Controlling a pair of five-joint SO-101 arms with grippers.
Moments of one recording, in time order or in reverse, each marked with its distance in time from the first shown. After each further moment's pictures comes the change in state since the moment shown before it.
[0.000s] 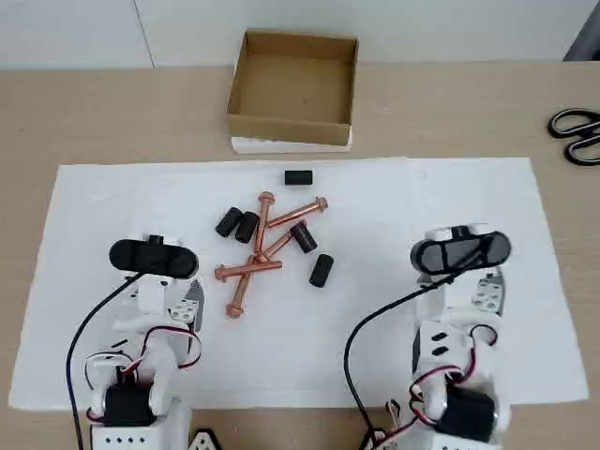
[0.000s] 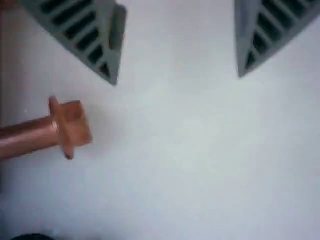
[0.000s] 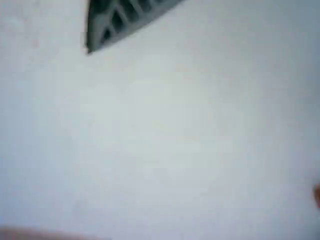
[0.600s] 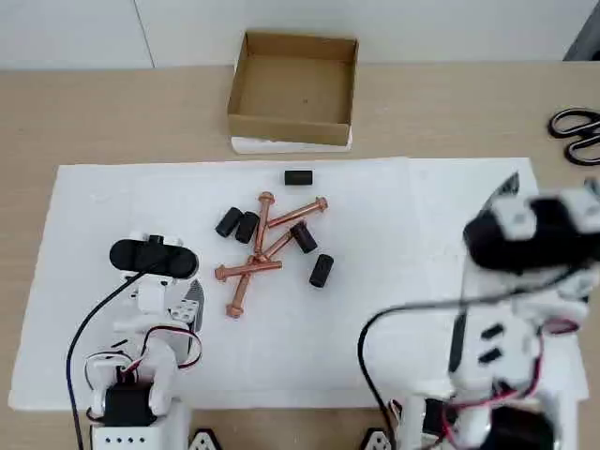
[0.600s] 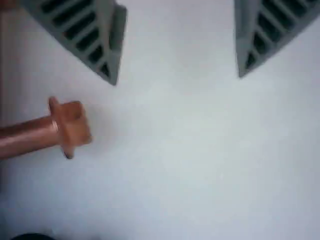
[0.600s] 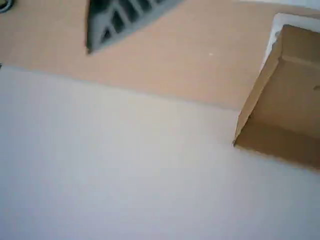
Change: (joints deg) left arm 0.0 0.0 0.0 0.0 0.0; right arm 2.3 28.8 -45.2 -4.4 0.2
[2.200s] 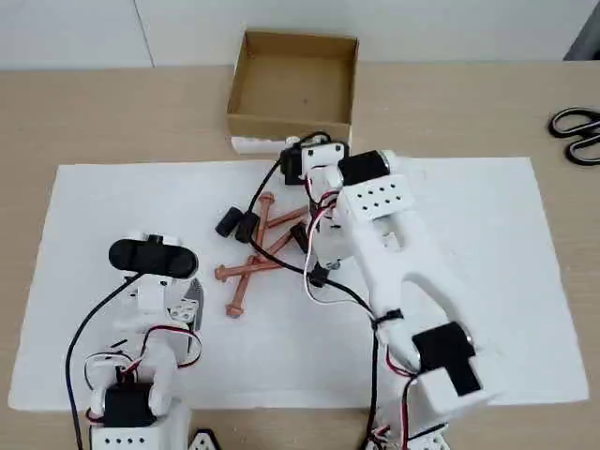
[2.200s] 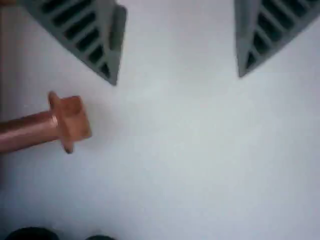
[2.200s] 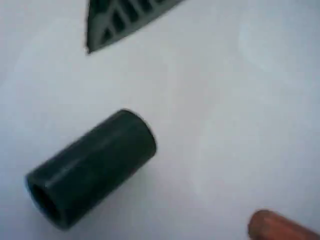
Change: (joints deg) left arm 0.0 0.0 0.0 -0.5 0.0; right arm -33.1 81.1 -32.7 39.9 -10.3
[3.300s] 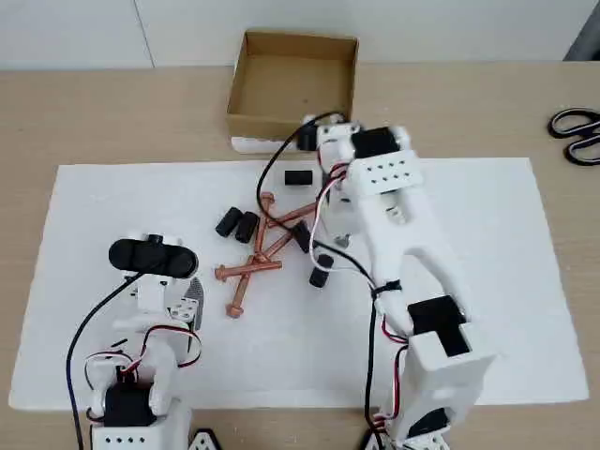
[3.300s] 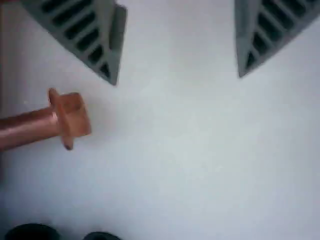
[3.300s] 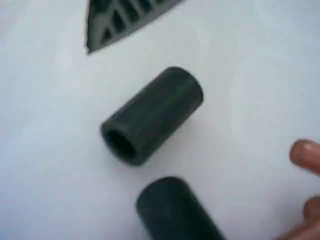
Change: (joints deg) left arm 0.0 0.0 0.0 -0.4 0.0; right arm 5.9 8.4 -17.4 3.7 -0.2
